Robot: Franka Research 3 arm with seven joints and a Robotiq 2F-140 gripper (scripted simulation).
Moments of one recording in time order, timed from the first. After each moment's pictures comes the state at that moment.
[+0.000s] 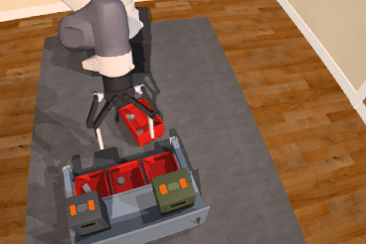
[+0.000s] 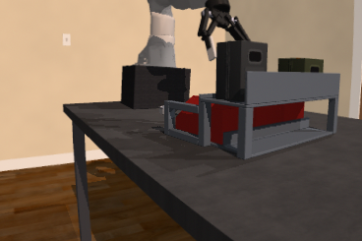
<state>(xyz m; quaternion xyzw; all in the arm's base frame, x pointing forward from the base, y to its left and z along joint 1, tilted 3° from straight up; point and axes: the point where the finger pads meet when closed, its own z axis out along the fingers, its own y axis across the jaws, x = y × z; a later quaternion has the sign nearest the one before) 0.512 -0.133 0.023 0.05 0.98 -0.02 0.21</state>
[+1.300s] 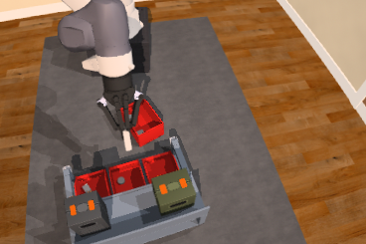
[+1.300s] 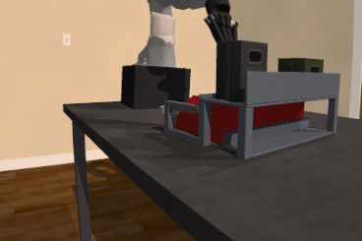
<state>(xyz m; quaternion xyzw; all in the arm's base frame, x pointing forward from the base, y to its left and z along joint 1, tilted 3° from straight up) 0.512 -0.133 0.023 0.05 0.98 -0.02 0.21</state>
